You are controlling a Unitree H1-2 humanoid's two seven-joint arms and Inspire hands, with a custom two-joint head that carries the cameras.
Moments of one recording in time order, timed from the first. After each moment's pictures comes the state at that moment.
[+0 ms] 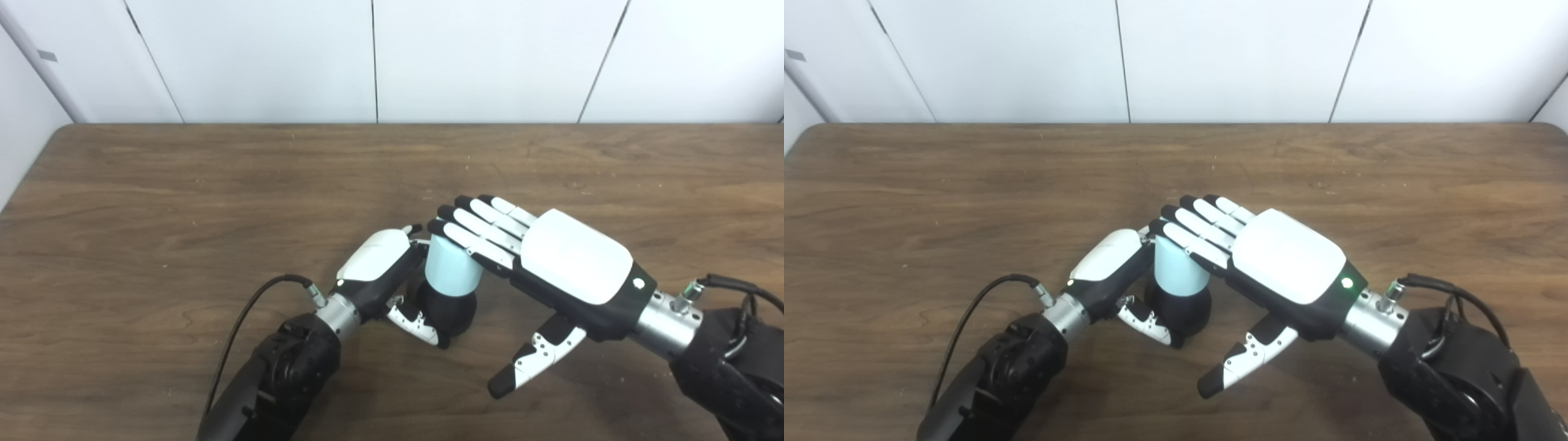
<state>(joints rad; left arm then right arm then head) -0.20 0.21 -0.48 -0.20 0.67 0.16 -0.30 -0.17 -0.50 0.27 -0.72 -0.68 -0.04 0.62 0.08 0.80</state>
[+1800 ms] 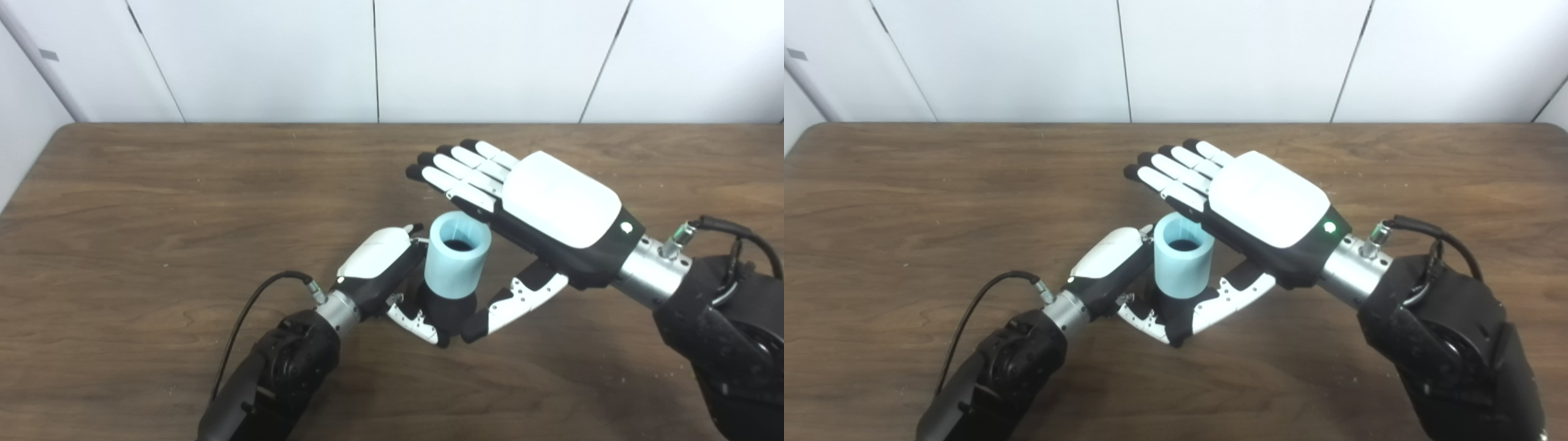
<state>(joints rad) -0.22 0.22 -0.48 -0.19 0.67 0.15 -0.32 -0.38 -0.39 0.22 -0.75 -0.69 0.06 0.75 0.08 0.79</state>
